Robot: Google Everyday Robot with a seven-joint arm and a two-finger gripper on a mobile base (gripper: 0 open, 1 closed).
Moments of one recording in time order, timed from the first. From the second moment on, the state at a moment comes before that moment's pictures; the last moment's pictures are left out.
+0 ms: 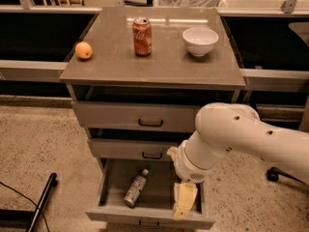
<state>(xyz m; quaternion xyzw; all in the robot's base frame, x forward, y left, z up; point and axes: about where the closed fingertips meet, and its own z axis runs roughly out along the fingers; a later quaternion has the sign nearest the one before) 0.385 -0.051 0.668 -0.69 0.69 0.16 0.12</state>
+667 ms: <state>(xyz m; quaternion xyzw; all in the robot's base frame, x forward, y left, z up) 0.377 -0.050 0.597 -0.71 0.69 0.11 0.06</state>
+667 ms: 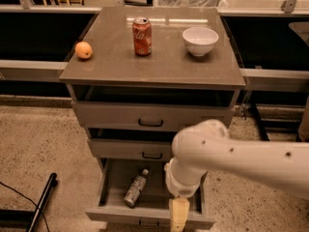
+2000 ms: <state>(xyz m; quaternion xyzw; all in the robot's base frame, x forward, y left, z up) 0.456 0.008 0.455 -0.75 0.64 0.07 0.14</state>
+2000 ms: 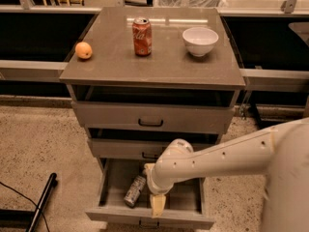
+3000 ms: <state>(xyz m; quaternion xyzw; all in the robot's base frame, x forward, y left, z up) 0.488 0.057 0.393 -0.76 0.60 0.09 0.22</state>
